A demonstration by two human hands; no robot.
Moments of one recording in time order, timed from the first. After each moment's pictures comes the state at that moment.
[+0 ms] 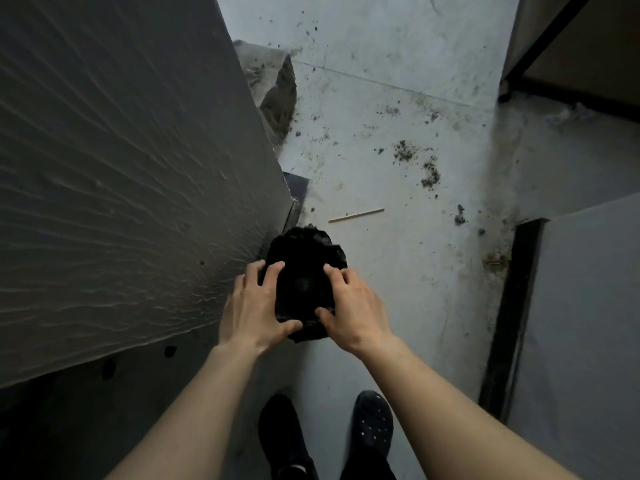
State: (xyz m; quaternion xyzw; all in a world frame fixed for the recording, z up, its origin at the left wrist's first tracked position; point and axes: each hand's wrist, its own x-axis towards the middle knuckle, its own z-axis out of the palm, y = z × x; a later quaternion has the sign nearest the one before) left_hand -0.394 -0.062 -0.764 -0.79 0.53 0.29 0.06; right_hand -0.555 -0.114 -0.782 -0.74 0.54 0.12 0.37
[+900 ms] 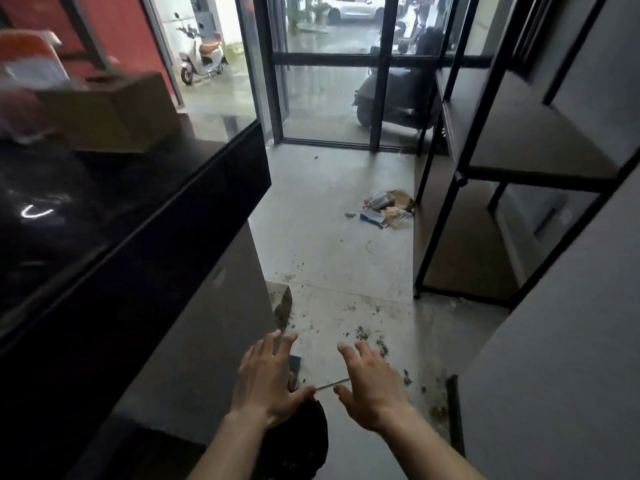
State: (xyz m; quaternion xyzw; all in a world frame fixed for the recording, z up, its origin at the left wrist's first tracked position) left_hand -0.445 -0.049 -0.320 -0.74 0.65 0.16 -0.06; right_hand -0.633 -0.098 -0.335 -0.81 0.55 0.04 0.21
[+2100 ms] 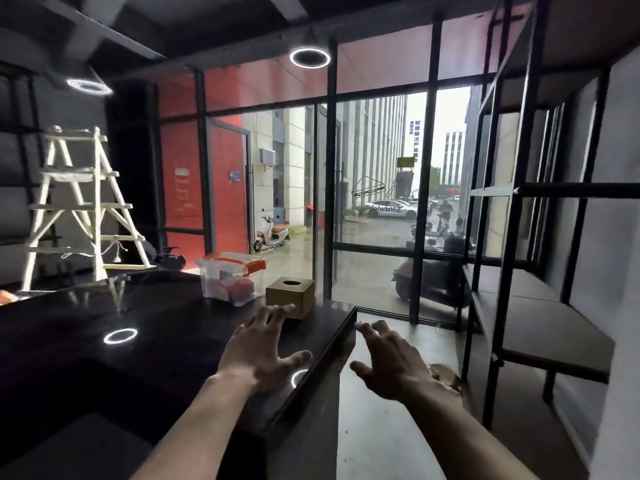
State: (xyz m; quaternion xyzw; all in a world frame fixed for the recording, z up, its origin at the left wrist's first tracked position) left_hand -0.312 0.115 0.040 -0.74 0.62 -0.03 -0.25; right_hand -0.530 0.016 0.025 -0.86 0.47 -0.17 0.02
